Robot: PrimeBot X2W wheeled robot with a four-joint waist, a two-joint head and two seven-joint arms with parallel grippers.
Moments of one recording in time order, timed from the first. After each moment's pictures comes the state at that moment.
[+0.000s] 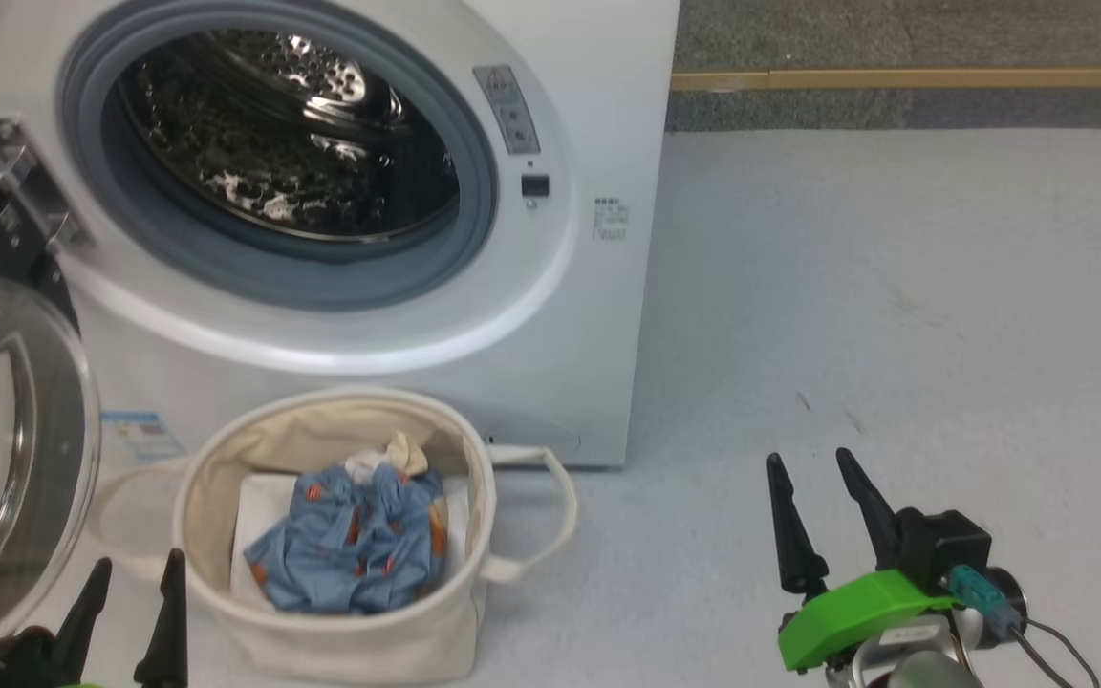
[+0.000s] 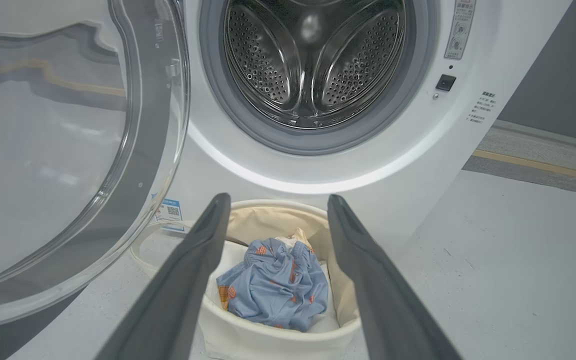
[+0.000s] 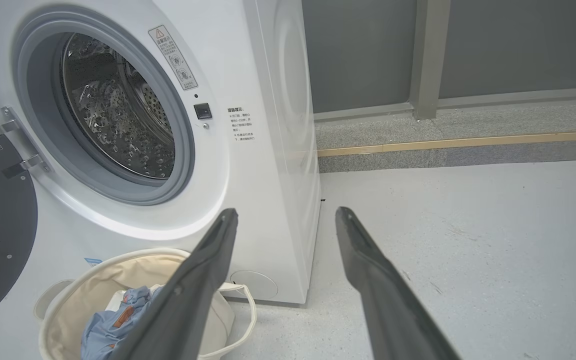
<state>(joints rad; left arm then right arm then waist) -0.01 0.43 -0.18 0.26 -0.61 0.07 -0.24 -0.14 -0.06 0.23 0.33 0.25 0.13 -0.26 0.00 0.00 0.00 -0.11</state>
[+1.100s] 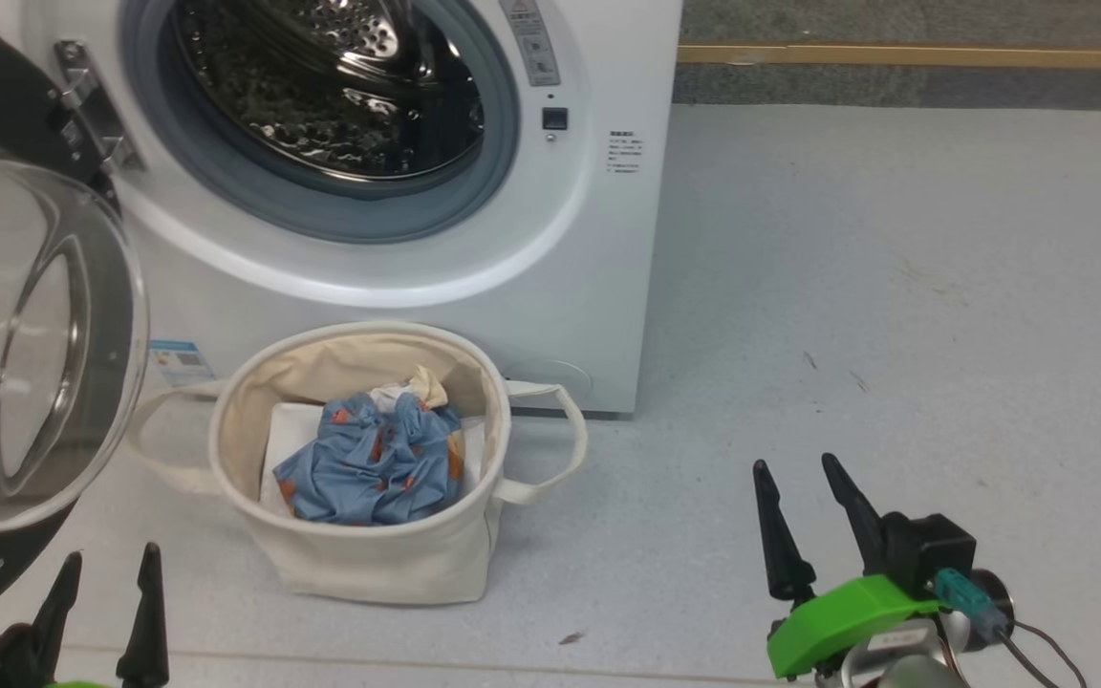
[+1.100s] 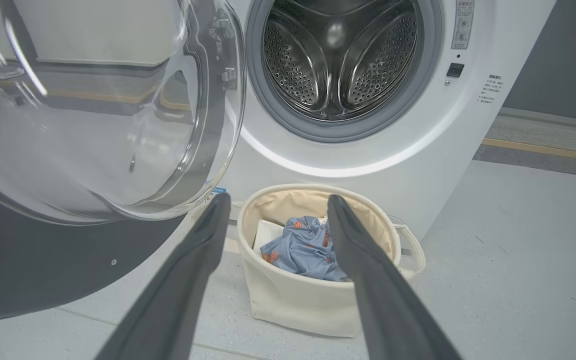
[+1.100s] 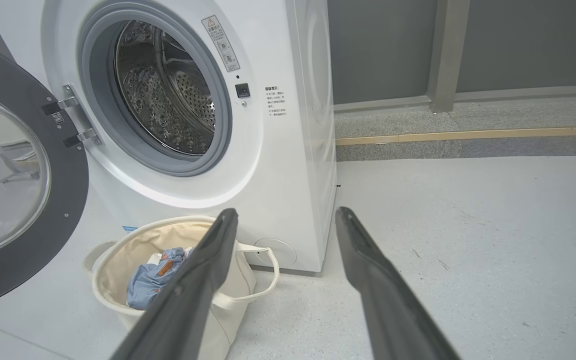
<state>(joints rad) -0.01 0.43 -0.15 0.26 -0.53 0.12 -0.25 -0.14 -0.05 0.25 0.34 0.25 0.13 -0.26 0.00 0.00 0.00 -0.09</state>
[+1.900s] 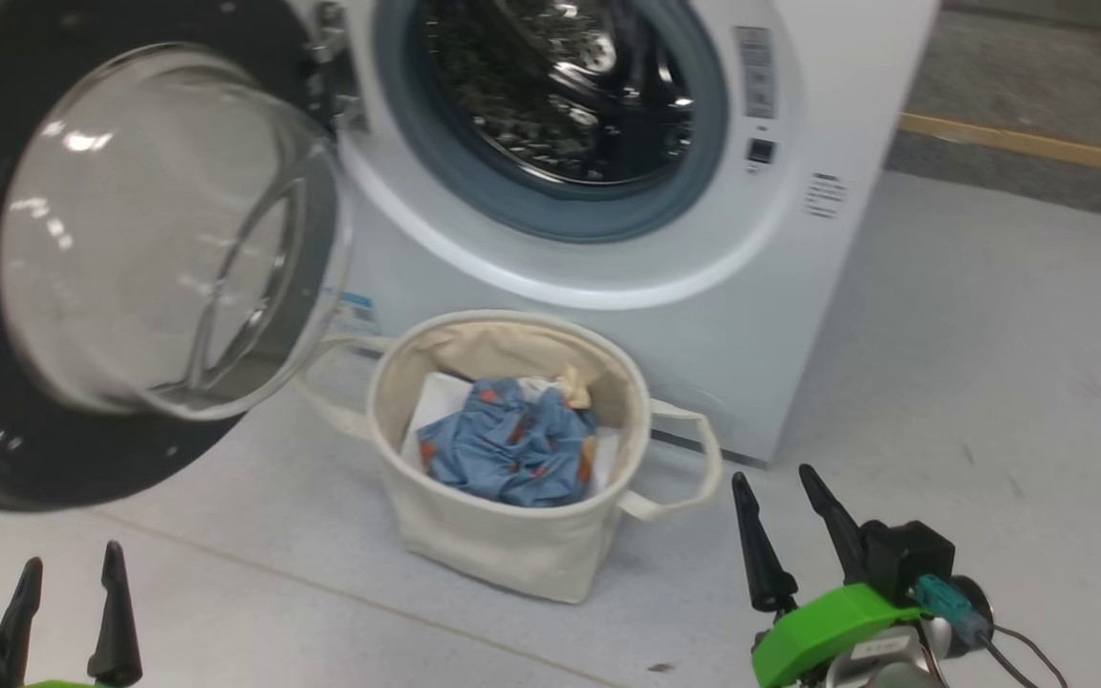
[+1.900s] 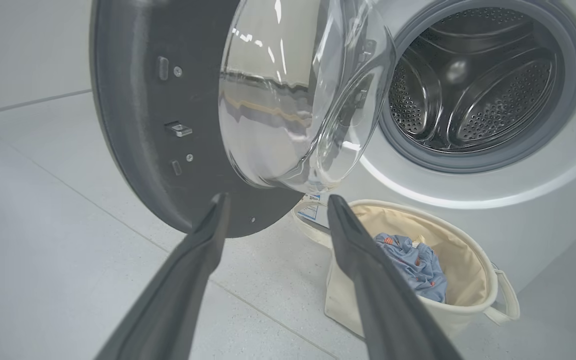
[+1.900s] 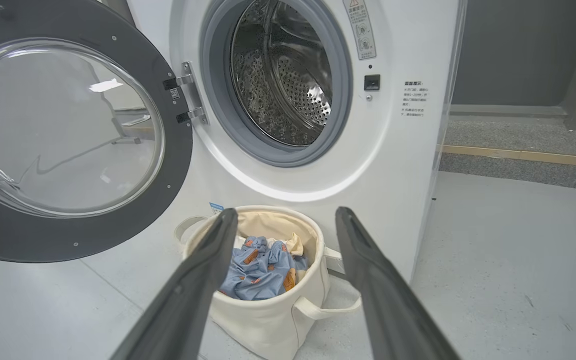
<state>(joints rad) 0.00 0.41 -0.08 0.26 -0.53 0.16 -0.25 -0.14 -0.05 0.30 0.35 0.27 0.13 -0.26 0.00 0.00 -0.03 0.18</state>
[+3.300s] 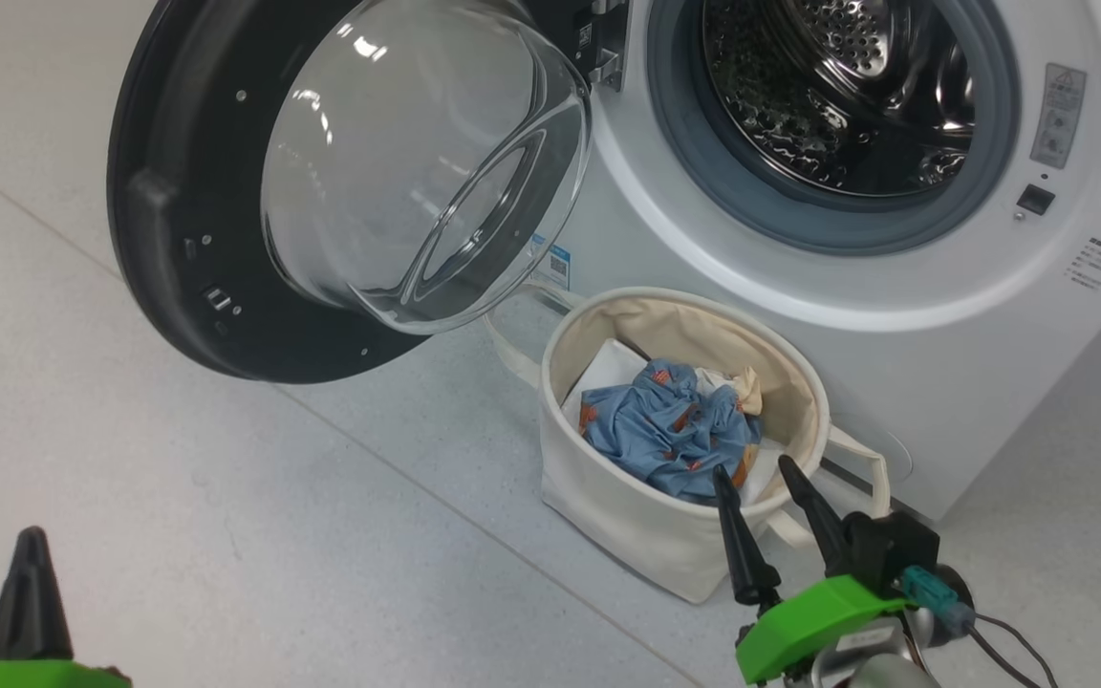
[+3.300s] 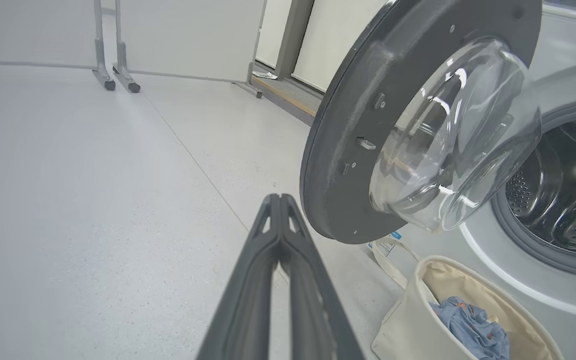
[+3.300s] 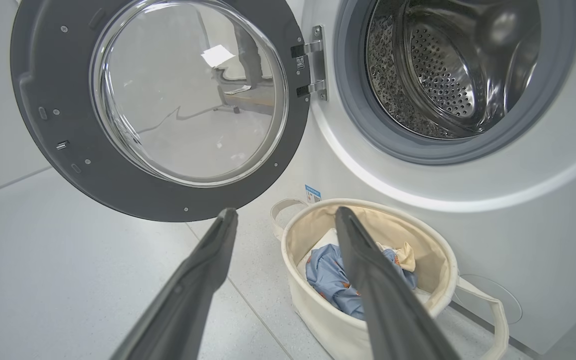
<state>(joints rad) -0.01 0.36 0.00 0.23 -0.62 0.12 -0.25 -0.17 -0.05 0.34 0.35 0.30 0.13 -0.26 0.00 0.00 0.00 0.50</state>
